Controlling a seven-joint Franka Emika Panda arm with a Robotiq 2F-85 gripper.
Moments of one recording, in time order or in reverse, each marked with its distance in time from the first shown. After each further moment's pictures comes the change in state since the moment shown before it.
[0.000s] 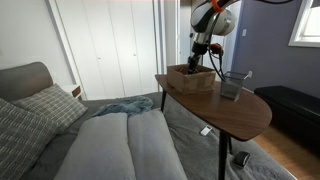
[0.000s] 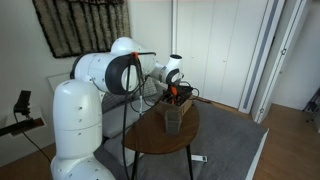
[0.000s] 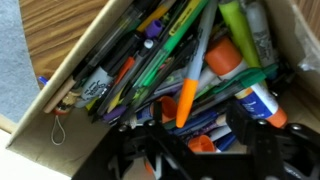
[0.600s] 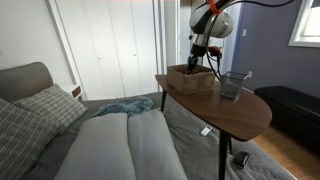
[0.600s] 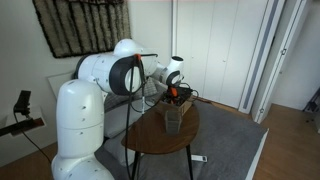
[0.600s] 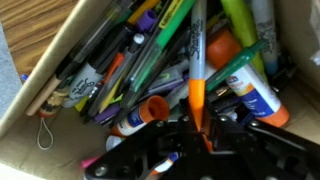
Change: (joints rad) arm -0.025 0.028 0.028 0.016 0.047 0.000 -0.029
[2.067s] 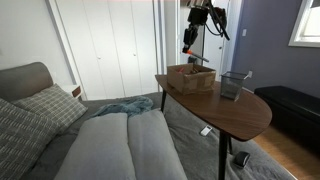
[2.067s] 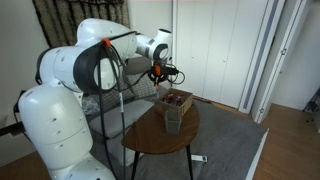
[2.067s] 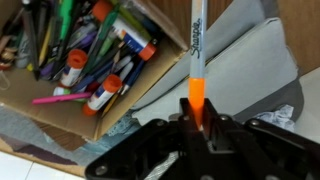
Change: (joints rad) arm 0.068 -0.255 0.015 0.042 0.043 -0.353 0.203
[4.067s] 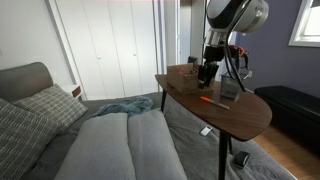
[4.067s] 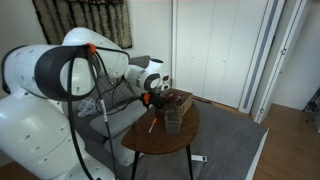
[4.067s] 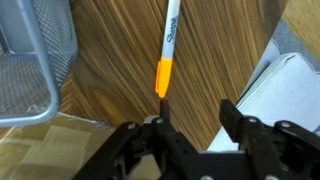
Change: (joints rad) arm 0.020 -0.182 -0.013 -0.537 -0.056 0.271 0.246
